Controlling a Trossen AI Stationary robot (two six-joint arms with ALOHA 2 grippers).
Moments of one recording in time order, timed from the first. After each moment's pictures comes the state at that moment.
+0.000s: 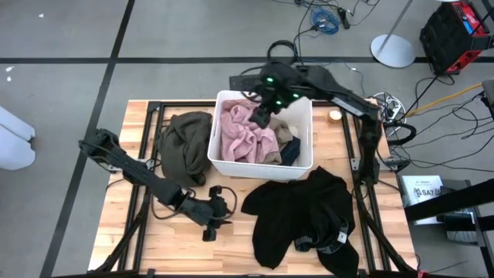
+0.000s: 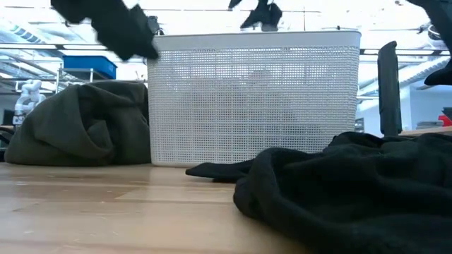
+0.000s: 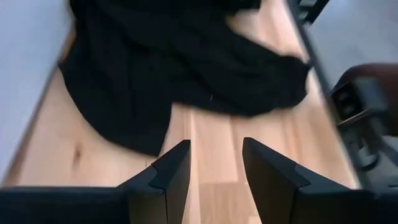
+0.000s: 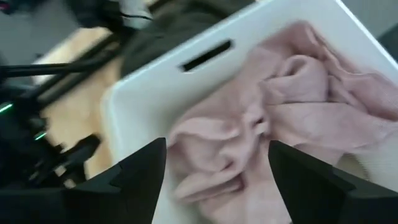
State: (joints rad) left arm -0.53 1.48 0.89 -0.11 -0.24 -0.37; right arm -0.32 1.92 2.36 -1.31 -0.18 0.32
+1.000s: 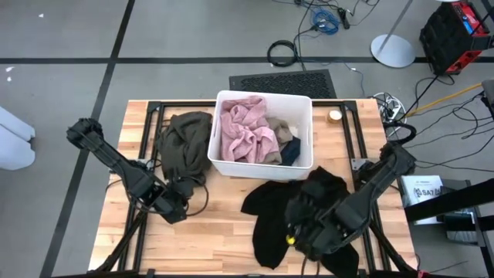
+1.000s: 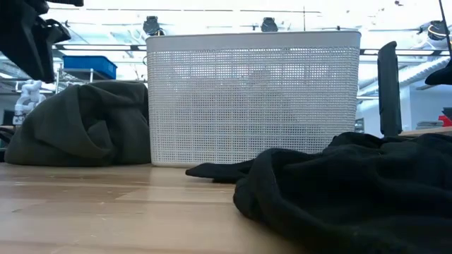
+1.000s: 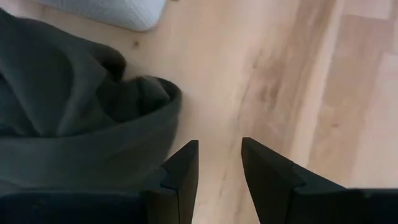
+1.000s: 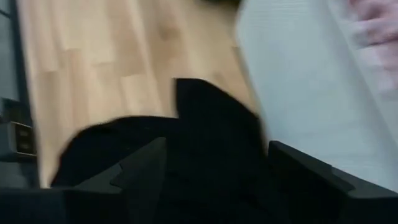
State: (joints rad) left arm -0.66 1.22 0.90 -1.03 -0.38 -0.86; right arm 0.71 1.76 1.75 -1.25 0.62 0.91
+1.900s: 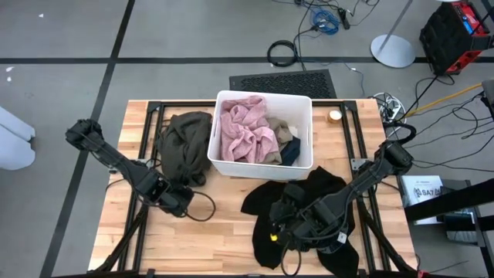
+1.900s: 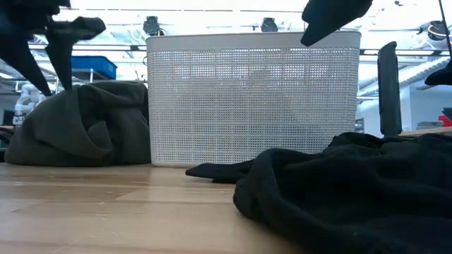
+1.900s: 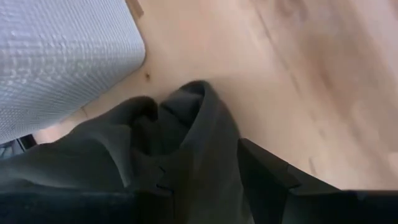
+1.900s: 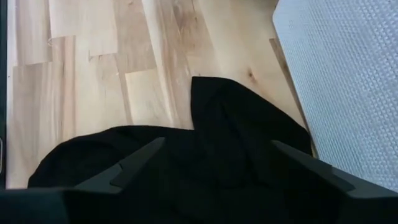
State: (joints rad) left arm -0.58 1.22 0.88 -1.09 -0.40 0.02; right arm 0.61 1.76 1.42 -0.80 0.55 0.74
